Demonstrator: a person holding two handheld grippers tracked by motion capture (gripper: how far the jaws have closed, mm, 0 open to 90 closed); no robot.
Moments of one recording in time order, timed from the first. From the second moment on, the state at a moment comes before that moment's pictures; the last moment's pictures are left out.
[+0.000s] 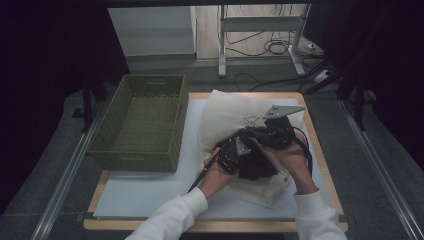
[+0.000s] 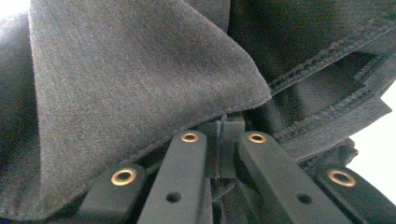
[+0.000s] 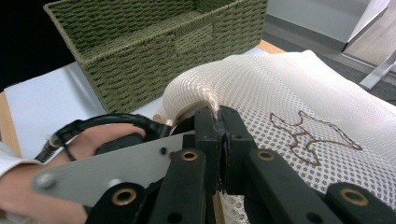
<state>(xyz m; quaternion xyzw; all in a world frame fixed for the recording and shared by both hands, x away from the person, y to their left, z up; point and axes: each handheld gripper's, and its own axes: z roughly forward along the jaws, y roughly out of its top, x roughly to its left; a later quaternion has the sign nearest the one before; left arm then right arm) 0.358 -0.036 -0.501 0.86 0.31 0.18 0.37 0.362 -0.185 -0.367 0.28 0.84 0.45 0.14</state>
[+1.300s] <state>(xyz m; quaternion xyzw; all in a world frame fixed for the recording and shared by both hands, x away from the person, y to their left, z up) 0.354 -0.035 -0.527 0.88 0.28 0.15 0.35 0.365 -0.187 -0.369 0.28 0.83 0.46 0.14</state>
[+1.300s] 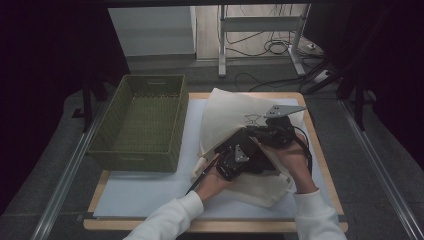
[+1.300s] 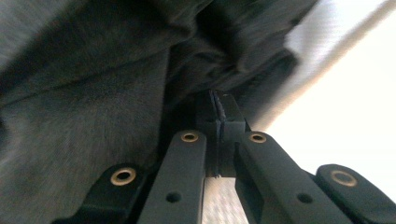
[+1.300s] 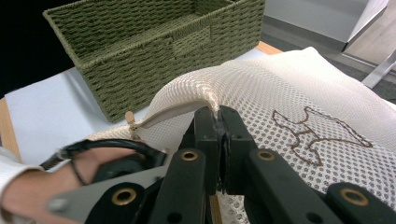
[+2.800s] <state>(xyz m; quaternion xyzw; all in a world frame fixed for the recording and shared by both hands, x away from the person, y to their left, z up) 0.289 0.033 -0.506 0.86 0.27 0.16 0.40 0.361 -0.185 -0.371 0.28 0.84 0.45 0.13</state>
